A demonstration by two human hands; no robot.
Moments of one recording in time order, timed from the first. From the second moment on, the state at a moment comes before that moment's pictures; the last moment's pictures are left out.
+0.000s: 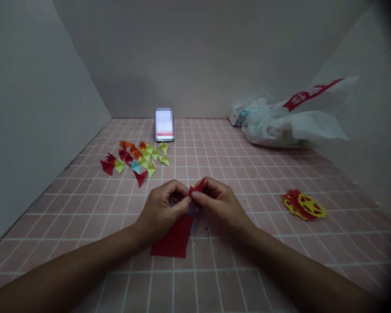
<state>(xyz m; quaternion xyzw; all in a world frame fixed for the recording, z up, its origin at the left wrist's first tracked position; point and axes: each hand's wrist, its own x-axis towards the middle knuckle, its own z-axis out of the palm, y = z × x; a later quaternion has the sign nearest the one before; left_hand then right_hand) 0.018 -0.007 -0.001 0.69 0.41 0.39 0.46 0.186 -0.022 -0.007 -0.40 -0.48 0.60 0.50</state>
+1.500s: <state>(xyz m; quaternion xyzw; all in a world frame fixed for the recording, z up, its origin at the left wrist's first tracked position) 0.019 -0.005 -0.001 0.52 0.30 0.36 0.72 0.188 -0.021 -0.006 -0.33 -0.46 0.65 0.51</state>
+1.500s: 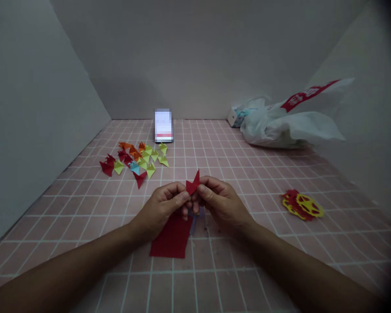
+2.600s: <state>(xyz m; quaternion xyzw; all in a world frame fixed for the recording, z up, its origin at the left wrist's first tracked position) 0.019 -0.002 -0.006 0.39 0.21 0.30 0.84 0.189 -0.020 -0.008 -0.29 -0.42 0.71 0.49</state>
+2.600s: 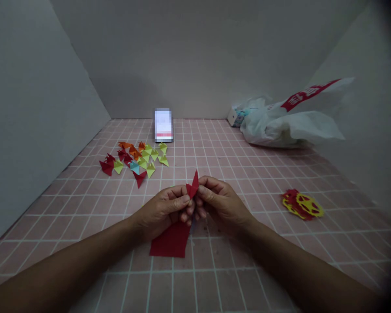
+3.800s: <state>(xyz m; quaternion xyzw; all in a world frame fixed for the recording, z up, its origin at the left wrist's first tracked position) 0.018 -0.013 0.000 0.68 0.40 0.43 0.44 0.186 -0.032 0.002 -0.44 -0.66 0.41 0.45</state>
